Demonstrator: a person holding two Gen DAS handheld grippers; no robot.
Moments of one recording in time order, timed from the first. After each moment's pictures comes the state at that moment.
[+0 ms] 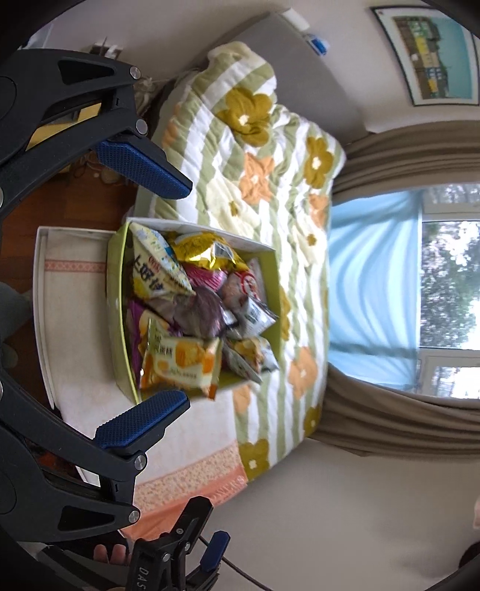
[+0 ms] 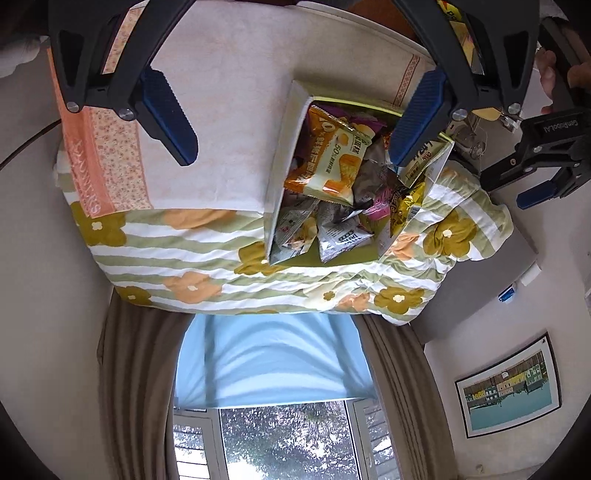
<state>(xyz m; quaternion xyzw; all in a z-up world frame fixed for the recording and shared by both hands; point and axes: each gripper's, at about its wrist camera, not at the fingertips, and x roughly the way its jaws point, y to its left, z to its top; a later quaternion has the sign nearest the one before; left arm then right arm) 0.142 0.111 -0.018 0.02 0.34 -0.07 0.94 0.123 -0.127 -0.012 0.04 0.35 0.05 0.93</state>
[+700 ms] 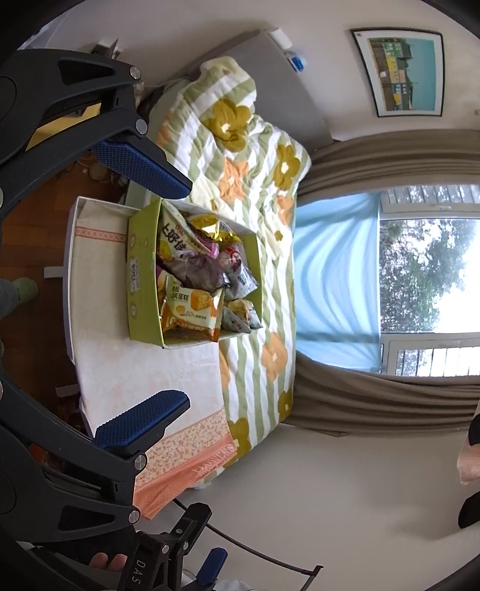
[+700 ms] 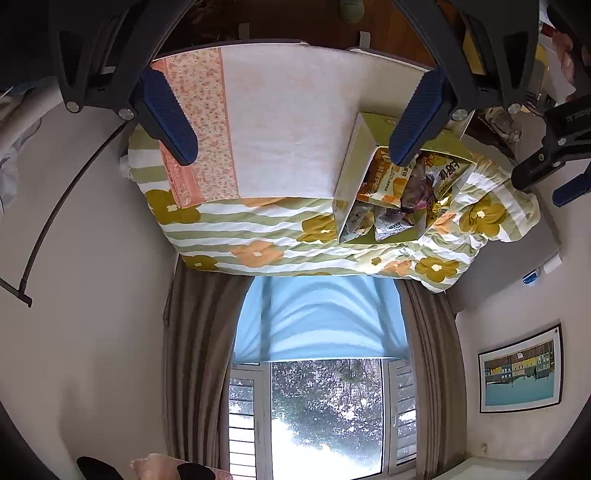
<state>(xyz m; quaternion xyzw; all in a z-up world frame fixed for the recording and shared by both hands) 0.012 0.053 0.006 0.03 0.27 -0.06 0.96 -0.009 -0.179 0.019 0.02 0.29 -0.04 0.96</state>
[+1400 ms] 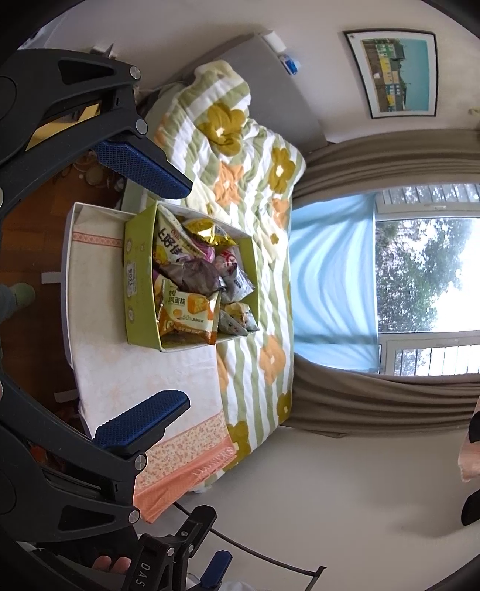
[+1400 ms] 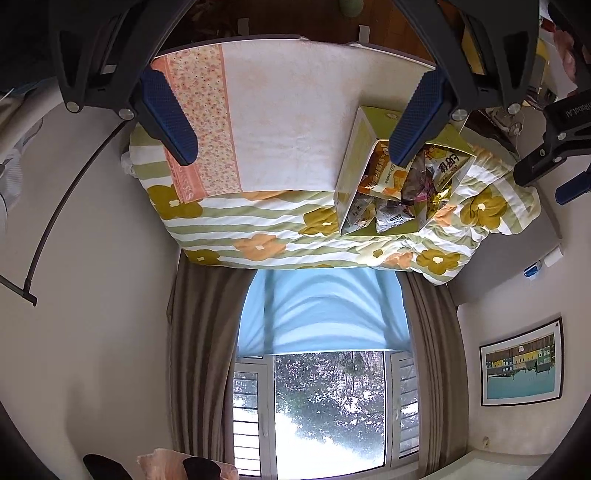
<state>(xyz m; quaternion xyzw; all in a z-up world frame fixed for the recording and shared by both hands) 0.010 0.051 0.008 0.04 0.26 -0.06 0.96 -0.014 -0.180 0.021 0.02 0.27 -0.04 0.96</state>
